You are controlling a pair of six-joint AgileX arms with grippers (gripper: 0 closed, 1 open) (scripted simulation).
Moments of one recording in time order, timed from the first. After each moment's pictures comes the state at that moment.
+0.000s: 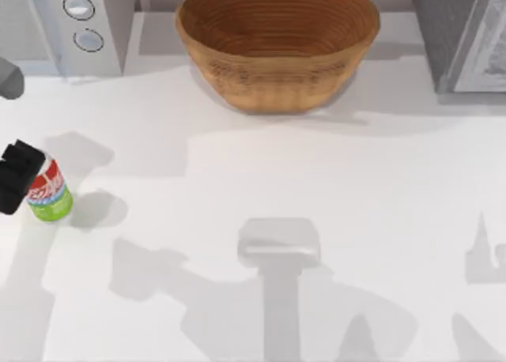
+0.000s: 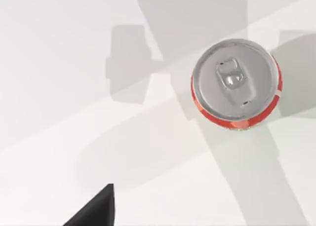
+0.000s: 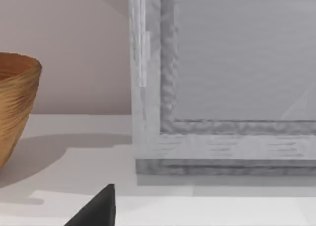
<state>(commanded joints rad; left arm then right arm) -0.04 1.24 0.99 -0.79 -0.01 0.48 0.00 0.00 0.00 0.00 0.00 0.00</state>
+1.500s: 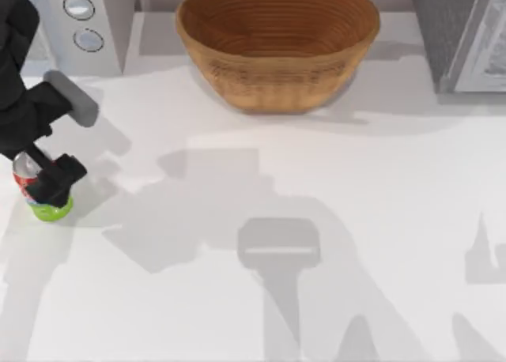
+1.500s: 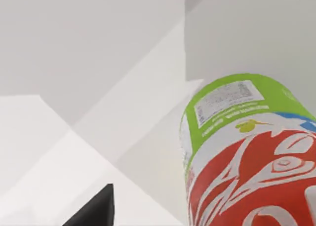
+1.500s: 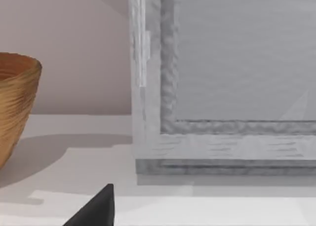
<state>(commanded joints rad) -0.06 1.98 1.42 -1.01 0.00 0.75 0.00 0.00 0.00 0.00 0.00 0.00</state>
